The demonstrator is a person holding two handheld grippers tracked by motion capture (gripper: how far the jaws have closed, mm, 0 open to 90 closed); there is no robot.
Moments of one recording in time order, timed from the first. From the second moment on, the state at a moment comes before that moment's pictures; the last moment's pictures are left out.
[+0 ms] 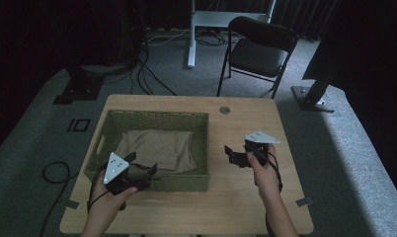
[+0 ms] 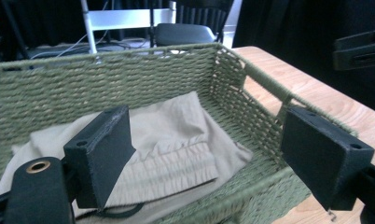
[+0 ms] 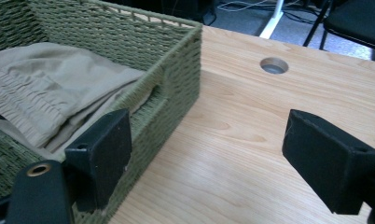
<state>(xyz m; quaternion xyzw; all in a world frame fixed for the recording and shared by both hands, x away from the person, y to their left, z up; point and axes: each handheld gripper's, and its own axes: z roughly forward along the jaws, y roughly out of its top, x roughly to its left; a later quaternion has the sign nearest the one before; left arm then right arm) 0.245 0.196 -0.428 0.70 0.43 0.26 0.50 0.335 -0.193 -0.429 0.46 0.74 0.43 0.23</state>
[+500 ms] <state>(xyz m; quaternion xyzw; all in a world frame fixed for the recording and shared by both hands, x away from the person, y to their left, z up) 0.220 0.207 -0.455 0.70 0.44 0.26 0.49 0.314 -0.226 -0.457 0.48 0.74 0.42 0.23</state>
